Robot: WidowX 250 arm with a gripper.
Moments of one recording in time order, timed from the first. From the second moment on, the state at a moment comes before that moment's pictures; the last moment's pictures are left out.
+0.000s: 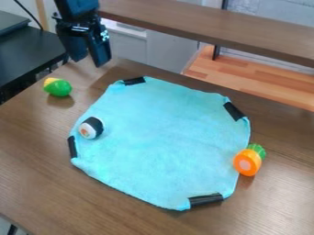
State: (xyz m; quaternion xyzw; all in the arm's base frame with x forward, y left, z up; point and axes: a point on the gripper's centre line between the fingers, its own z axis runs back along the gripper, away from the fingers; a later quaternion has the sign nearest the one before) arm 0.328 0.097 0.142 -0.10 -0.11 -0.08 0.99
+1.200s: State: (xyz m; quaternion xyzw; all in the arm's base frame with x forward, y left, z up) arm 0.400 0.015 0.103 -0.09 -0.19 -0.04 0.98
